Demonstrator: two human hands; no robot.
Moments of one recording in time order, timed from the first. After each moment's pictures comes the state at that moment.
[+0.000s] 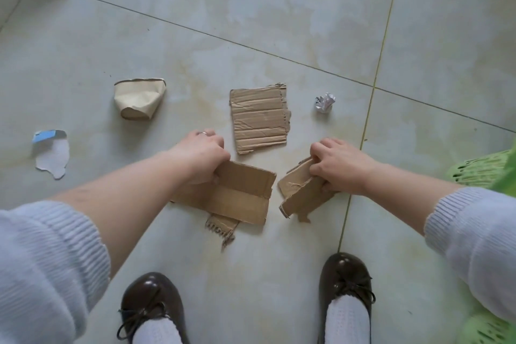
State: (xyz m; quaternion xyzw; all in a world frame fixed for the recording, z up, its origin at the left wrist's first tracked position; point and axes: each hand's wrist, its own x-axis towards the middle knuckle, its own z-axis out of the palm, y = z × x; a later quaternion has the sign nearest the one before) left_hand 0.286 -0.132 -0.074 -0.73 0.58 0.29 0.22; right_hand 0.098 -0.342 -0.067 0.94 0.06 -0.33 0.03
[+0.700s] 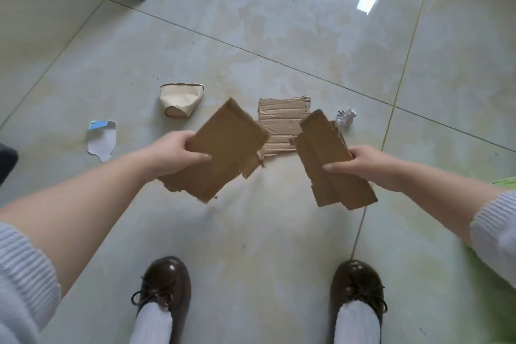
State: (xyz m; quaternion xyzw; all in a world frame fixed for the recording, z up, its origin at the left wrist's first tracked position) left_hand 0.301 -0.049 -0.021 -0.85 0.11 0.45 -0.26; right_hand 0.103 -0.345 -0.039 0.72 -0.36 -0.30 -0.51
